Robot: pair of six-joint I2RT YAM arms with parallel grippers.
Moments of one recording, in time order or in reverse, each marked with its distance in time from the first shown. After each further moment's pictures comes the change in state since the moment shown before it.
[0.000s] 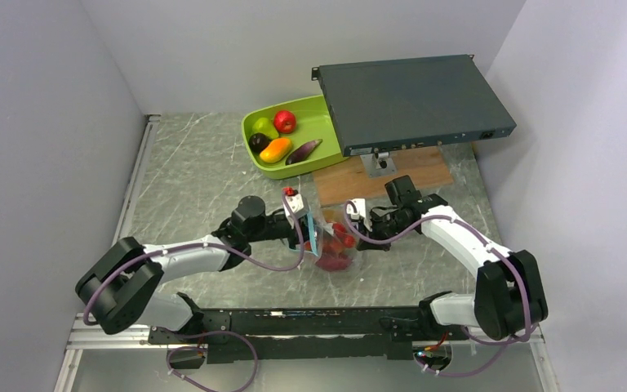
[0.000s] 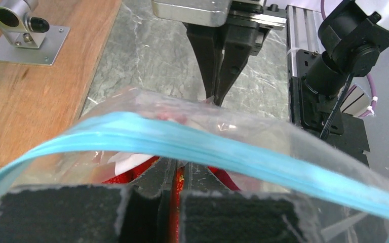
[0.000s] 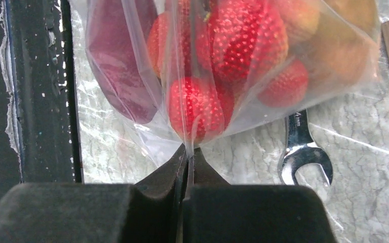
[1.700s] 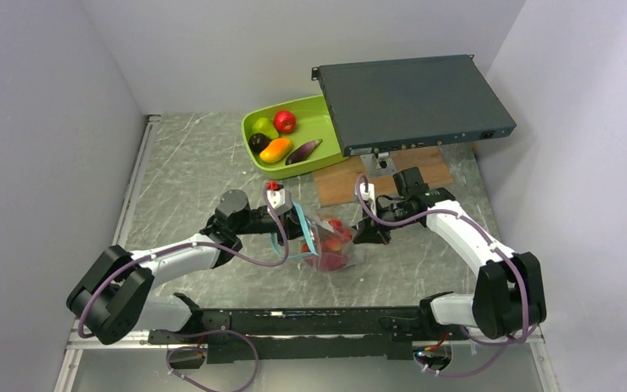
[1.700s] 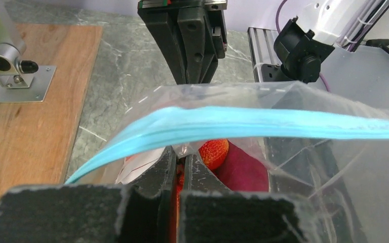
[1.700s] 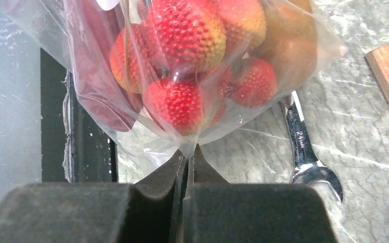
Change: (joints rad) left arm 0.106 -0.082 -0.022 0.072 0.239 -0.063; right arm -0.064 -0.007 0.060 -0.008 -0.196 0.139
